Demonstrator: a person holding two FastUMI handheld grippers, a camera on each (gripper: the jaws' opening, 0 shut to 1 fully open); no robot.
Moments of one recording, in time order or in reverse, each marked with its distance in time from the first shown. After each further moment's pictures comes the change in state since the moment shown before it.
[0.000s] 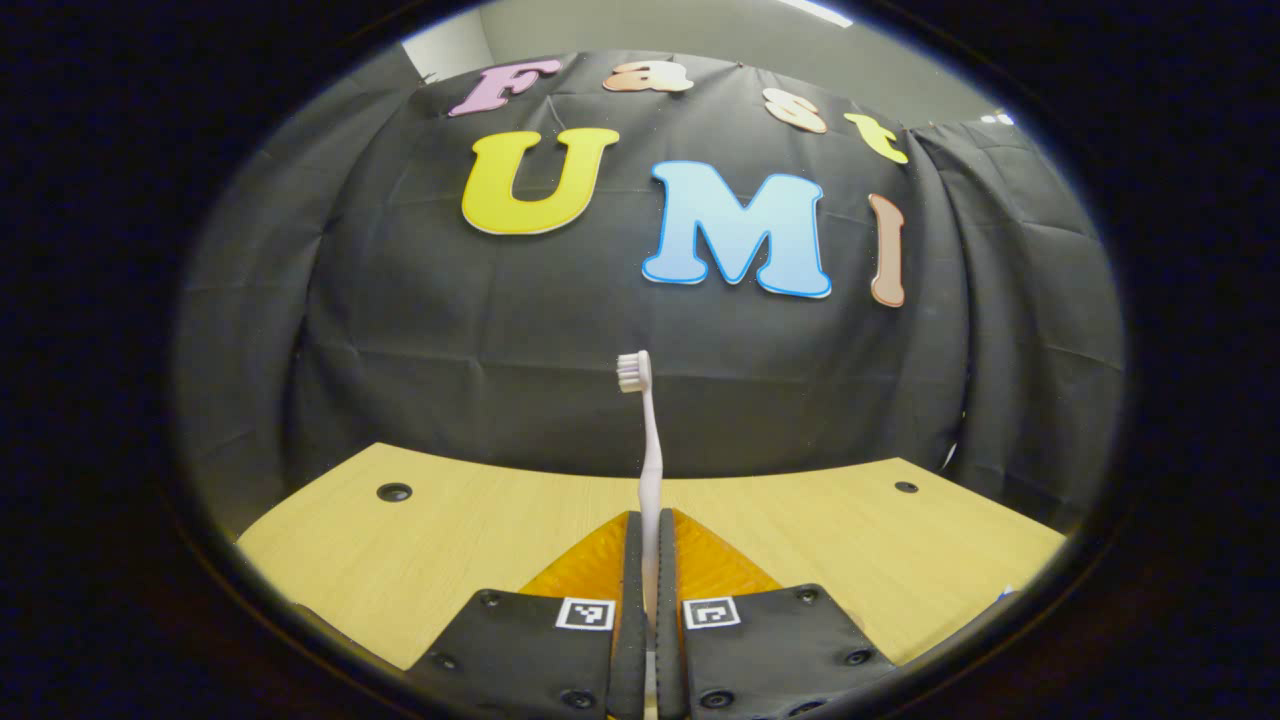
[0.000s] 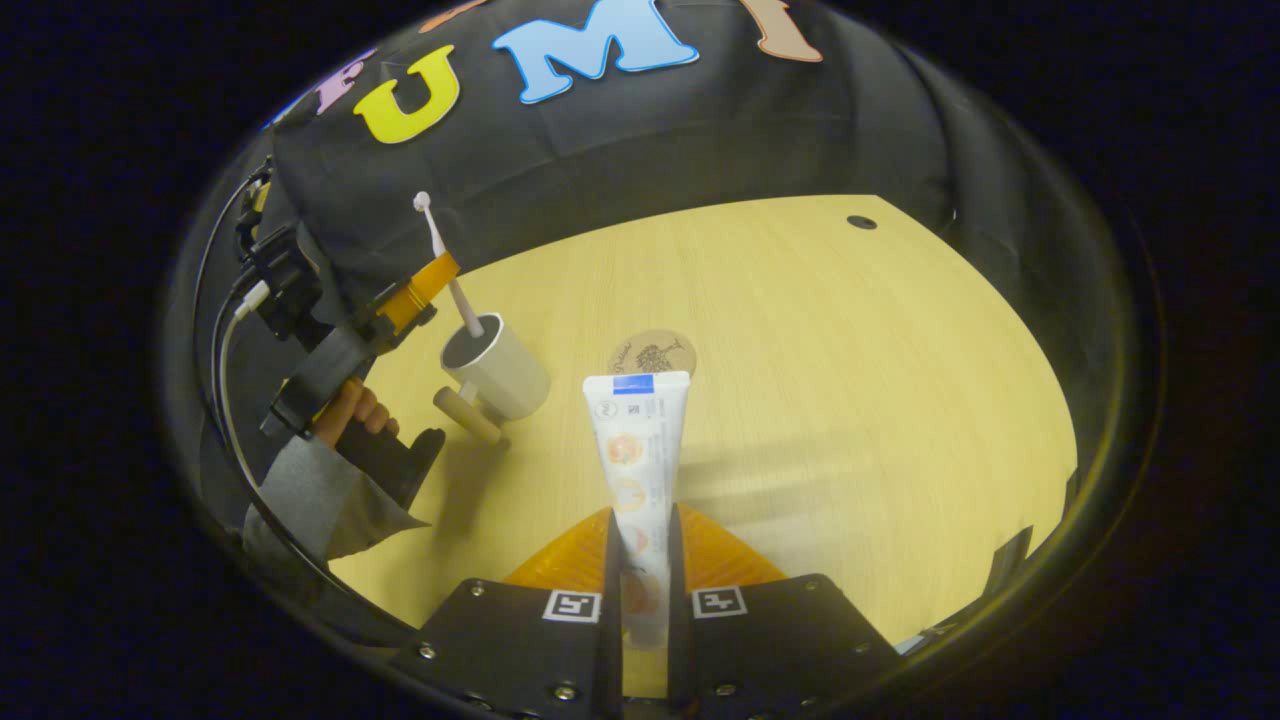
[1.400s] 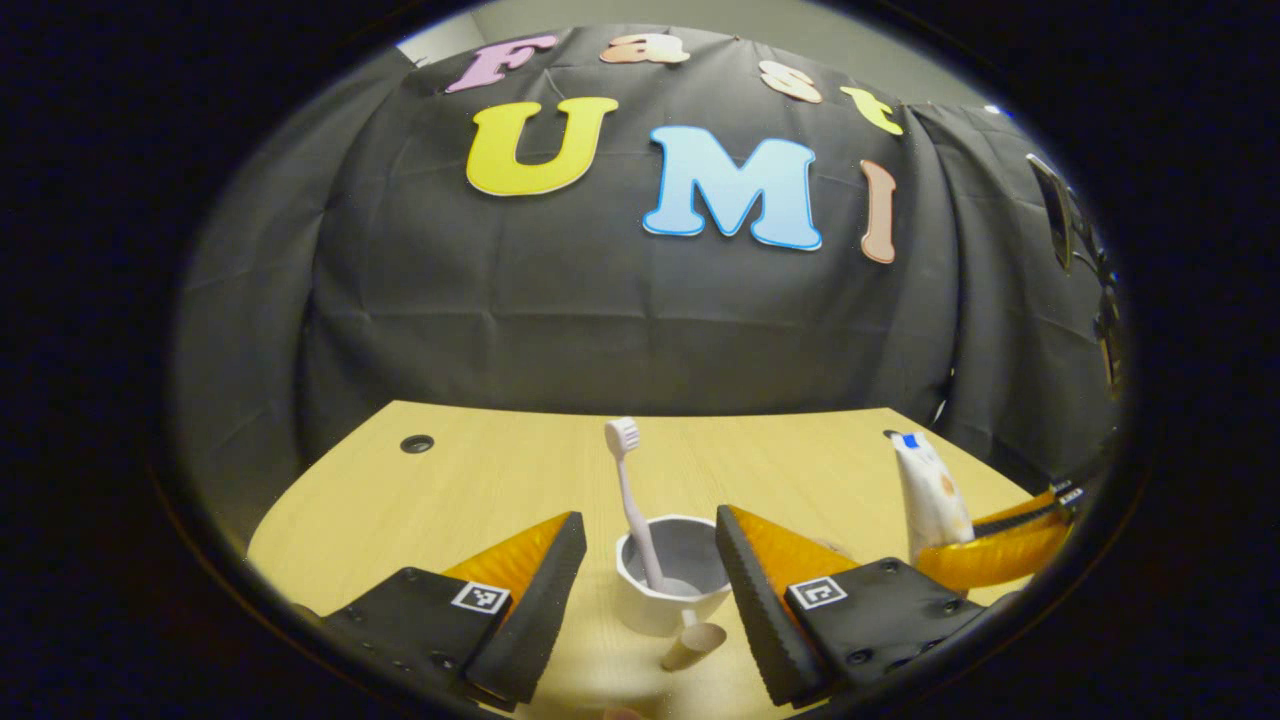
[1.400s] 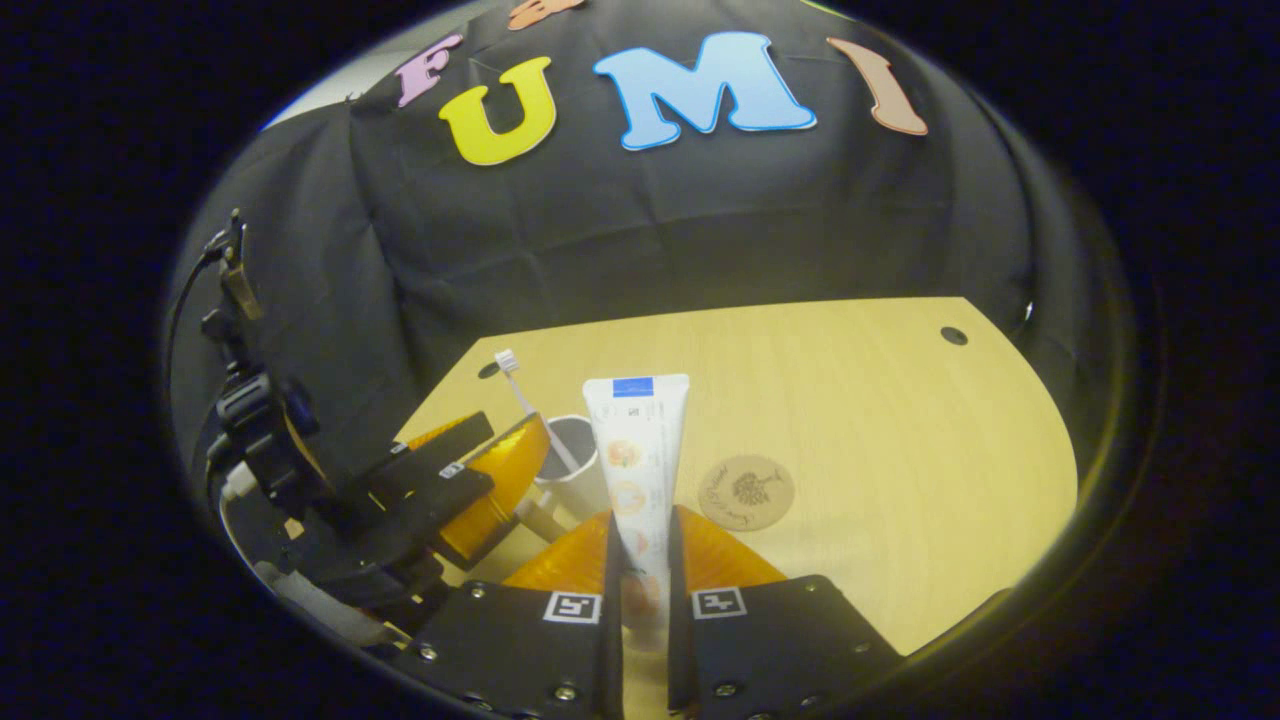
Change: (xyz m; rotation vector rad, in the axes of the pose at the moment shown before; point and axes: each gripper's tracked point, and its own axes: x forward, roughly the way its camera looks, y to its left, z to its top) left arm -0.075 0.008 -0.027 0.009 0.159 0.001; right arm 0.036 0.085 0.102 -0.174 -0.227 0.142
